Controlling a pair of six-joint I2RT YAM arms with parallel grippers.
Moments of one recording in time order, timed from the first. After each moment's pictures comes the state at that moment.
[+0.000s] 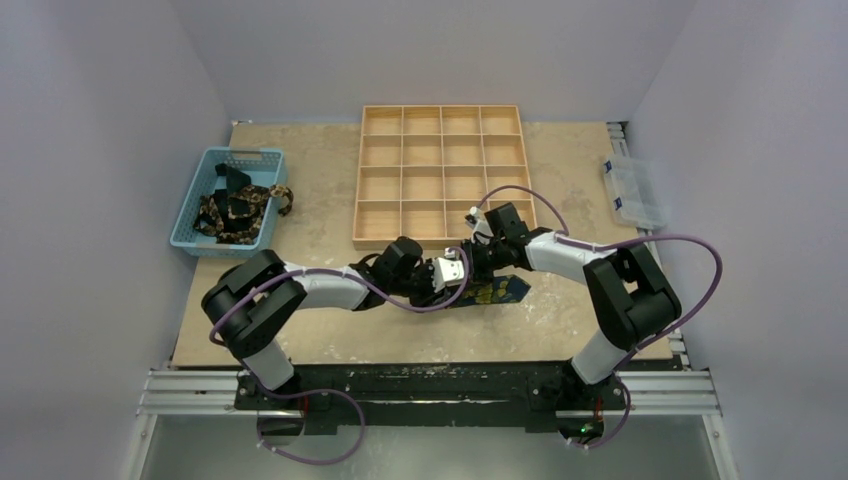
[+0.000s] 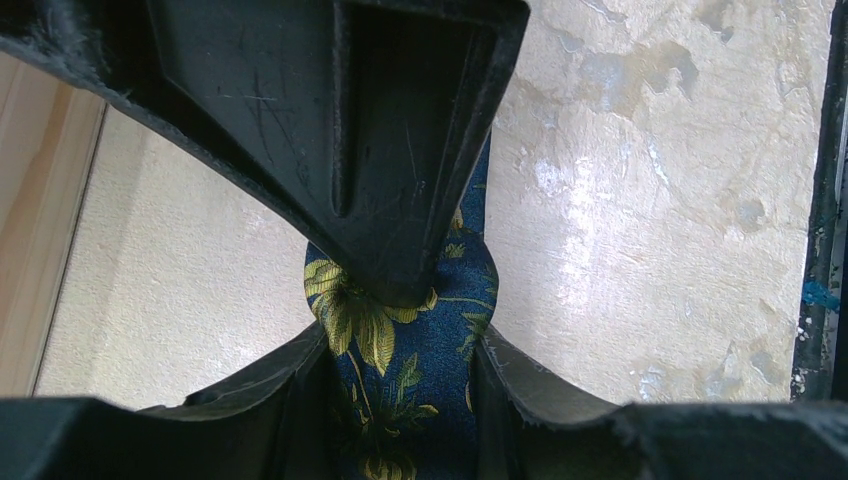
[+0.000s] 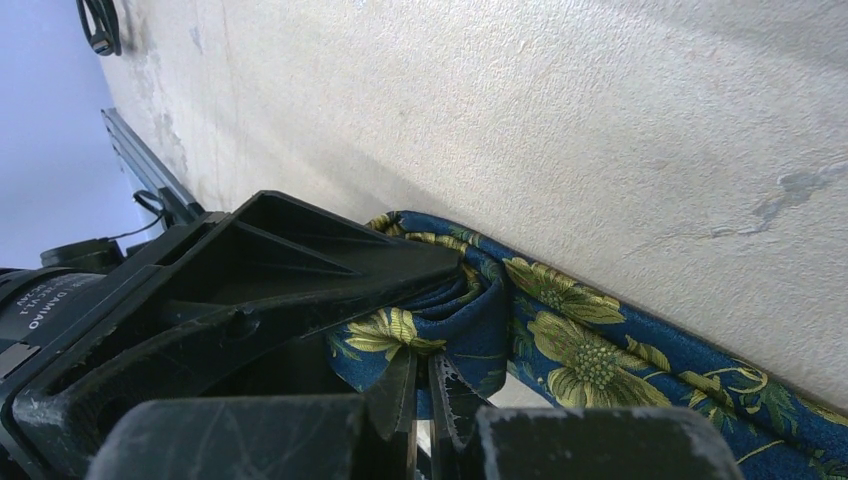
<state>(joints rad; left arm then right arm) -0.85 1.67 0.71 0.26 0.38 0.33 0.48 1.64 0.83 -0.24 -0.65 0.53</state>
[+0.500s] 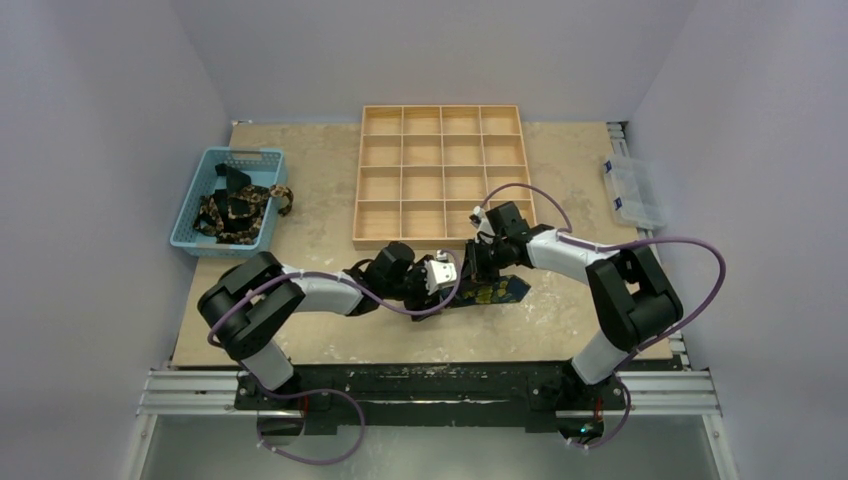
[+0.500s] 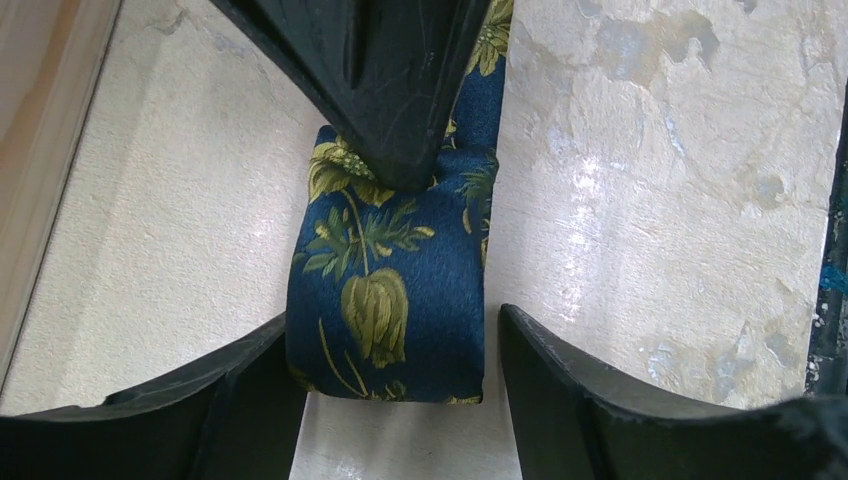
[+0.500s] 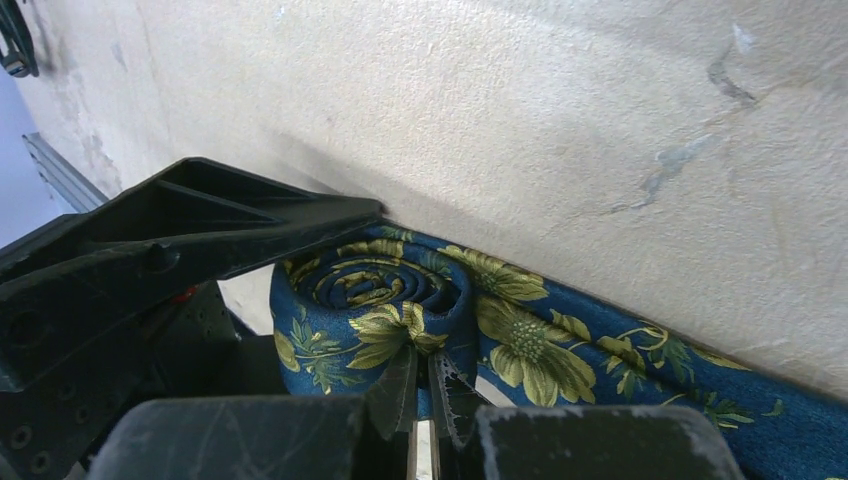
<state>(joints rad) -0.83 1.65 0.64 0.32 0.38 0.31 0.48 1.63 0.85 -0.33 -0.54 0.50</state>
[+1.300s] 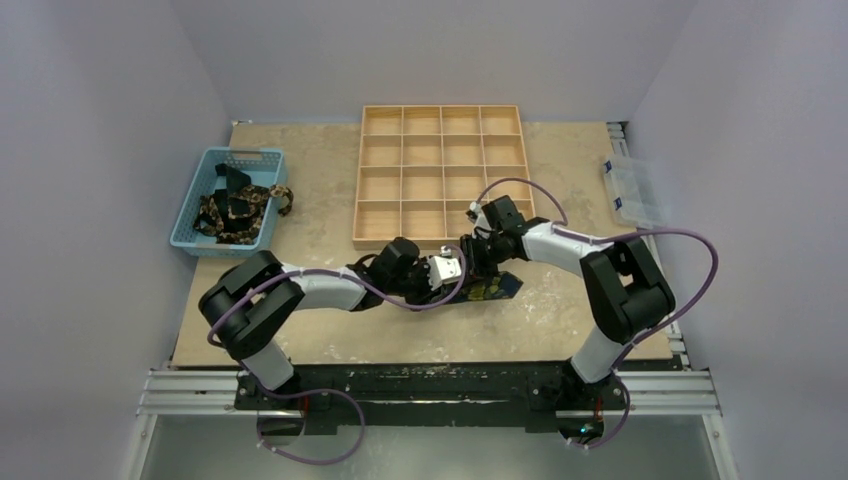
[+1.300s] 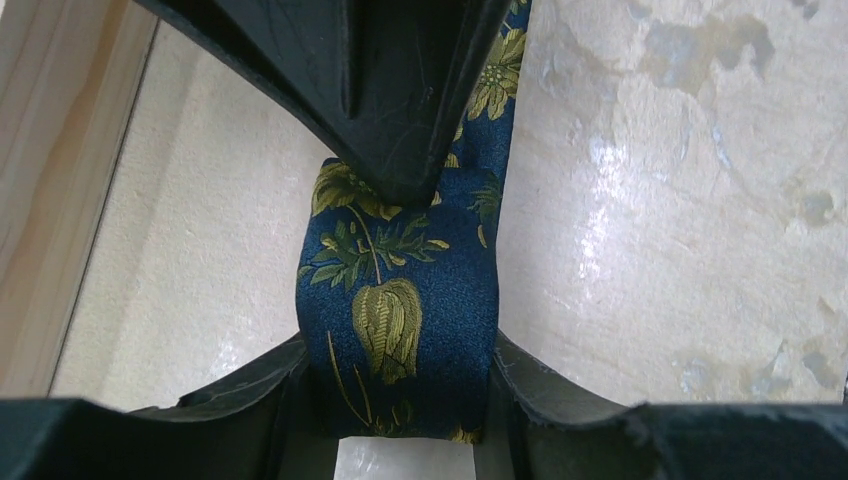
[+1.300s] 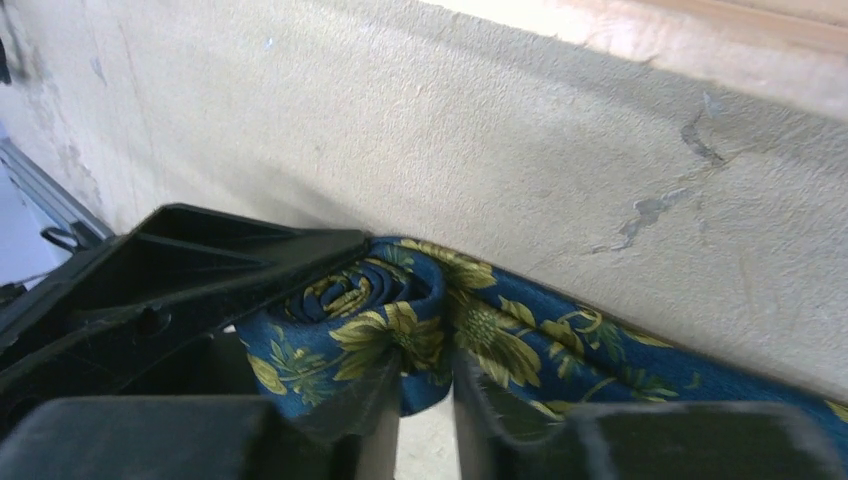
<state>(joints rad) -0.84 1.66 0.68 0.30 0.32 0.30 0.47 1.69 0.92 -0.37 -0.52 0.46</state>
